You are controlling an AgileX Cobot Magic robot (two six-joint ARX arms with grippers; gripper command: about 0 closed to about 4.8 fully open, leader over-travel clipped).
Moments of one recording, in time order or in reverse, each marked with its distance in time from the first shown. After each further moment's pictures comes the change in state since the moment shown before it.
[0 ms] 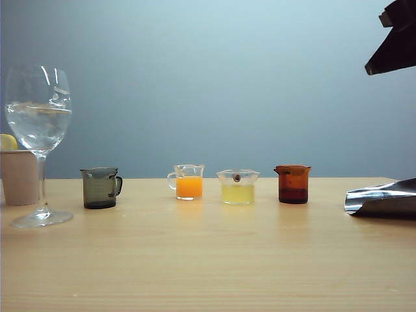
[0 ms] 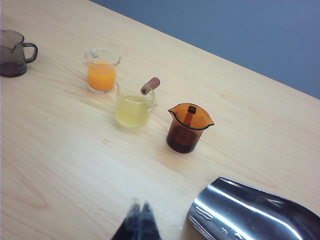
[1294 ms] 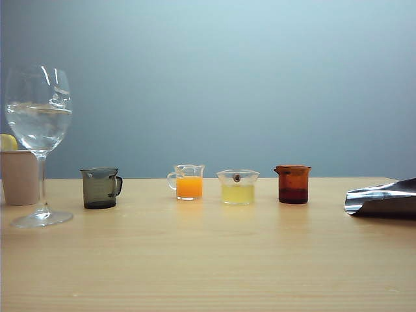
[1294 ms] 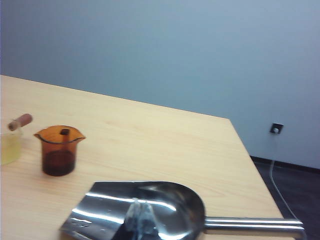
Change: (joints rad) left arm 0.000 0.000 0.000 -0.008 0.001 0.000; right arm -0.603 -0.583 -0.370 0.127 -0.265 -0.012
